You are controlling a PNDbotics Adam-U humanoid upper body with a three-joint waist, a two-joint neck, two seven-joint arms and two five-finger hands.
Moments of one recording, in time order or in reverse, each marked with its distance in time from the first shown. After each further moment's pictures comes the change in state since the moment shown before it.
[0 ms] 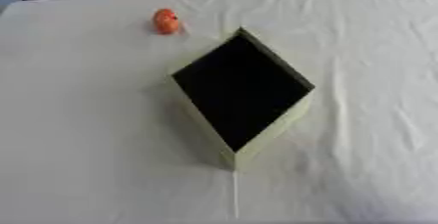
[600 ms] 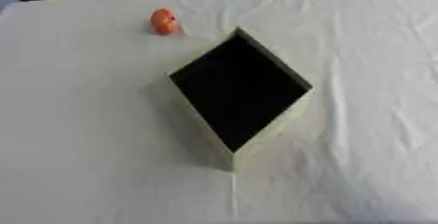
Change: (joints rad) left arm 0.210 0.114 0.080 -0.276 0.123 0.150 0.123; right arm 0.004 0.000 -0.008 0.000 0.010 -0.001 -0.014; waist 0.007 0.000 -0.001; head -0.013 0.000
